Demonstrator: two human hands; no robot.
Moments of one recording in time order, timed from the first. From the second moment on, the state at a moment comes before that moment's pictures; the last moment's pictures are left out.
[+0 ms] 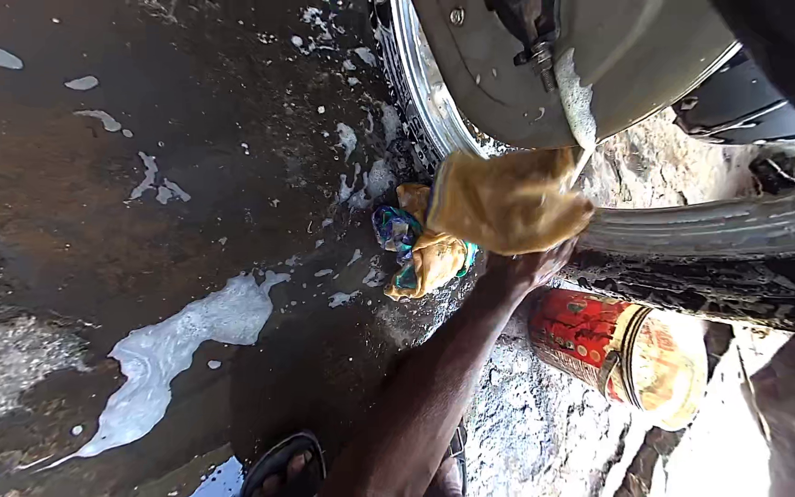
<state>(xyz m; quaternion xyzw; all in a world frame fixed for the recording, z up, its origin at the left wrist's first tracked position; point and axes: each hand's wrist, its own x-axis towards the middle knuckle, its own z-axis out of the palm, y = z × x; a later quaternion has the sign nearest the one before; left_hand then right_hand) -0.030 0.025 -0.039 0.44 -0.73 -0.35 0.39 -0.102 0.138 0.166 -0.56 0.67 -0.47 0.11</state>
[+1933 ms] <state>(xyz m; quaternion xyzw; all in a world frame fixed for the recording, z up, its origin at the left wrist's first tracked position) 0.029 -0.027 -0.035 0.48 -0.65 -0.45 0.37 -0.138 0.145 0.125 -0.54 0.68 -0.49 0.06</state>
